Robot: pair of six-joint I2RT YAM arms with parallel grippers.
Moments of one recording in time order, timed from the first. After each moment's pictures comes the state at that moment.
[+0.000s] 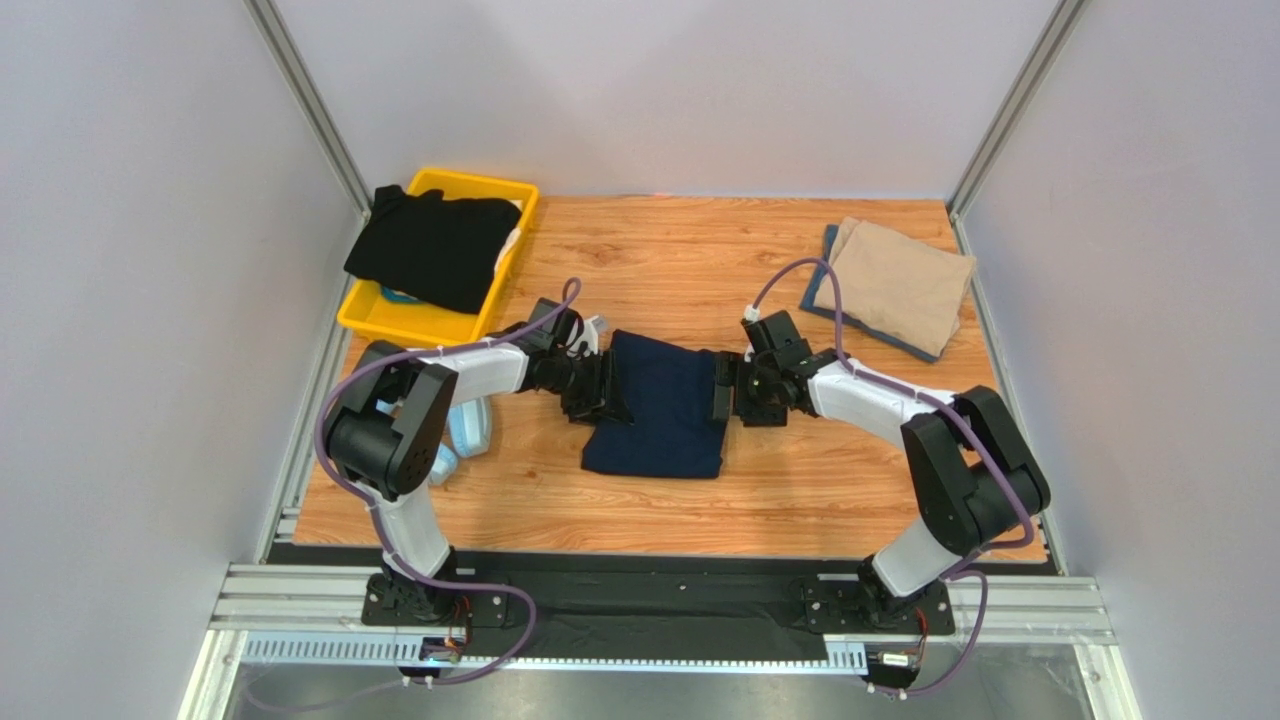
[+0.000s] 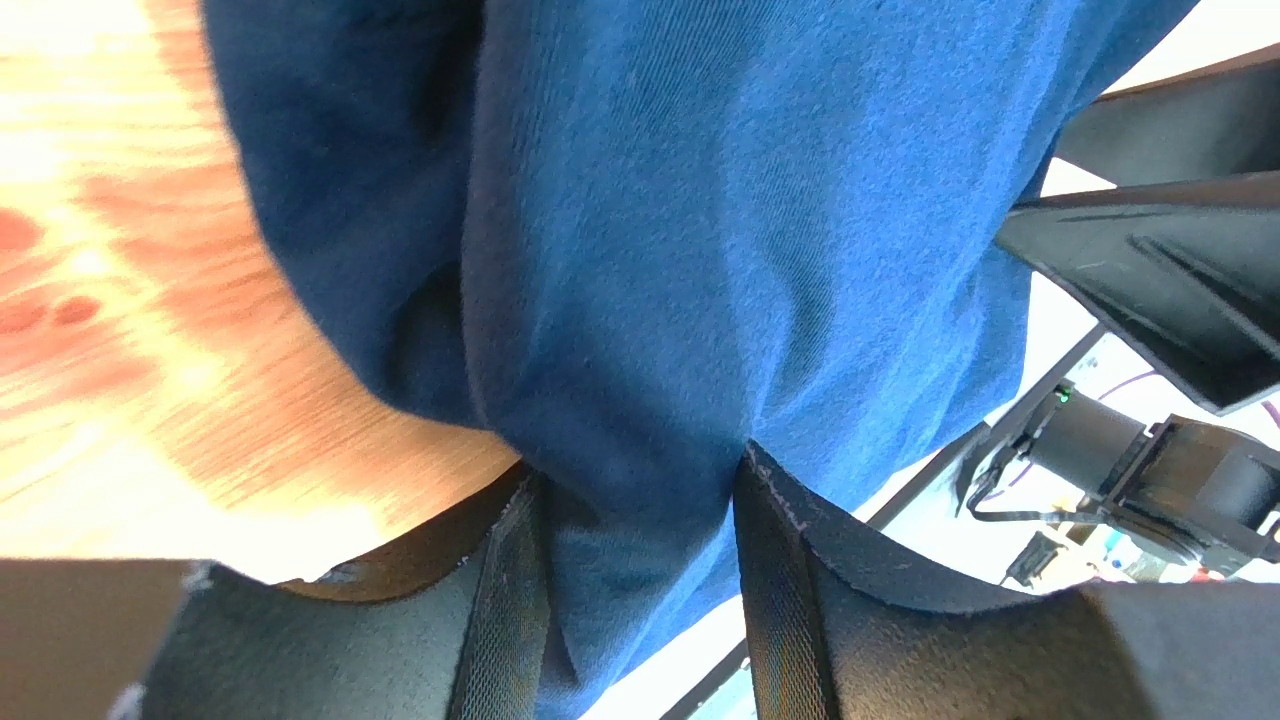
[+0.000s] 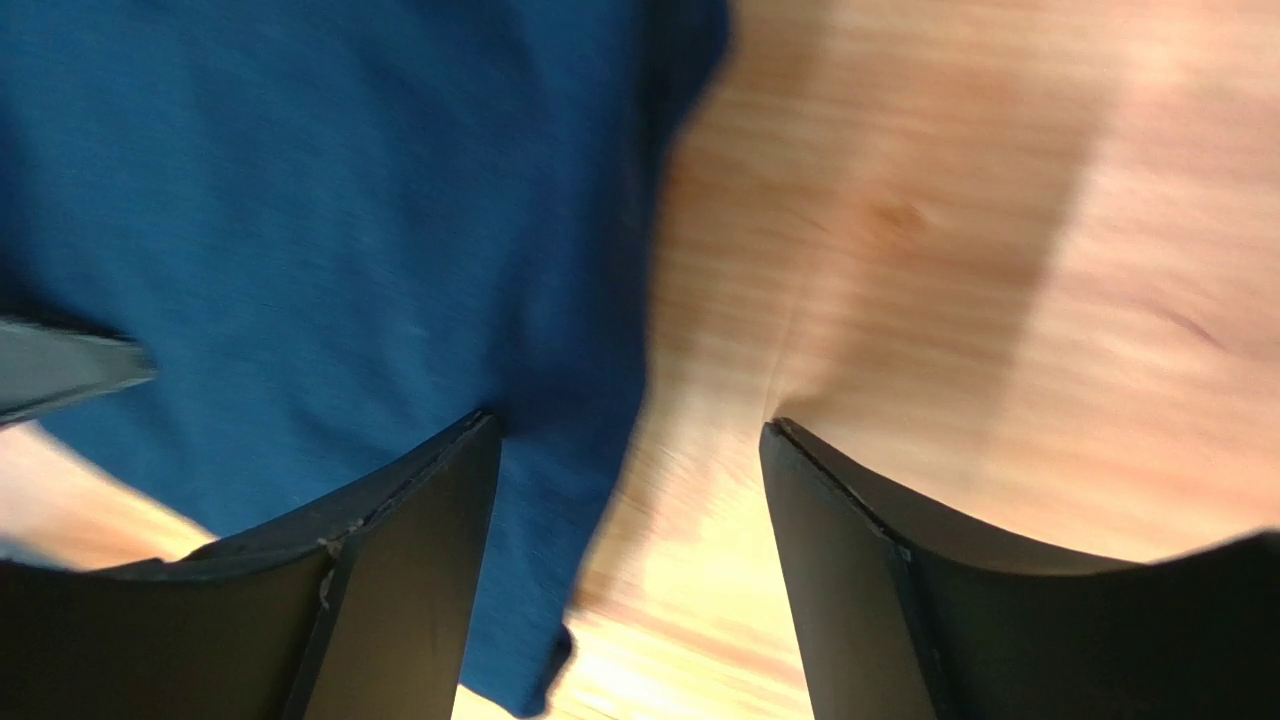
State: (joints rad) left arm -0.44 1.80 0.96 -0.23 0.57 -0.53; right arm 0.48 1.59 0.85 -0.32 -0.14 0.52
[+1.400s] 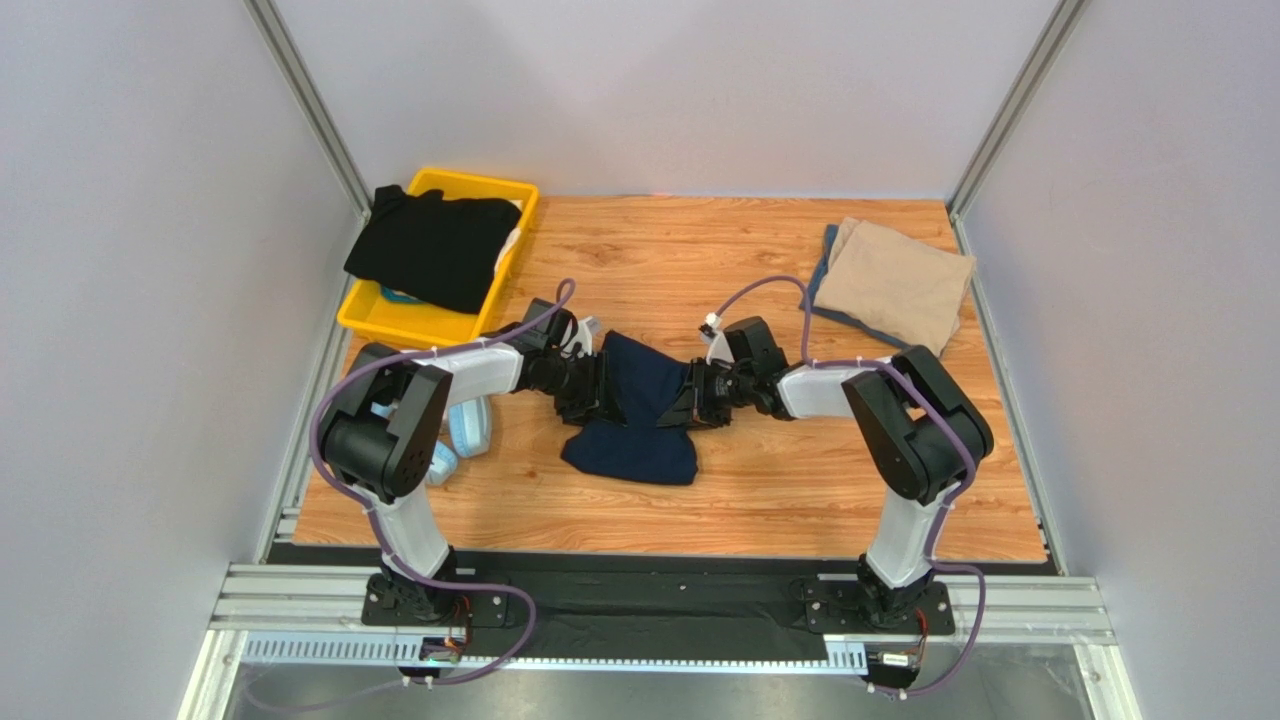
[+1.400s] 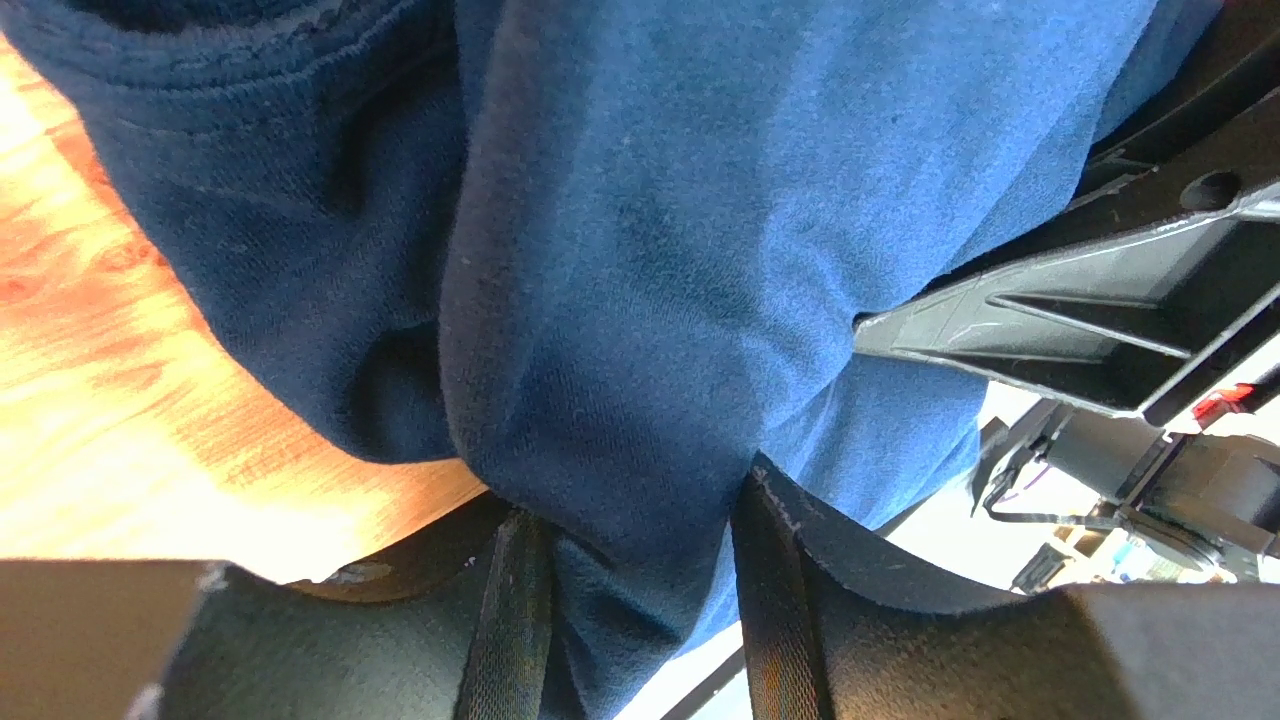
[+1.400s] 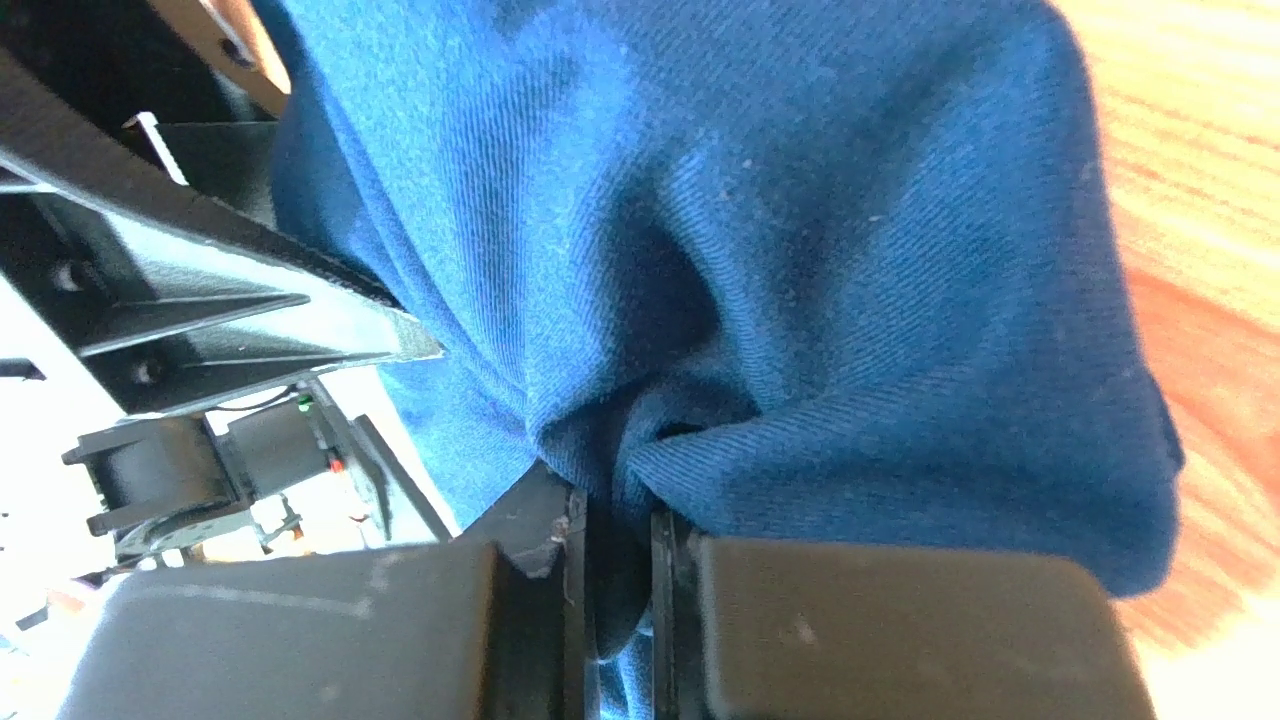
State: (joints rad) left arm -0.42 1.78 0.94 -0.26 0.55 -0.51; right arm 0.50 1.83 0.82 0.17 -0.62 0.71
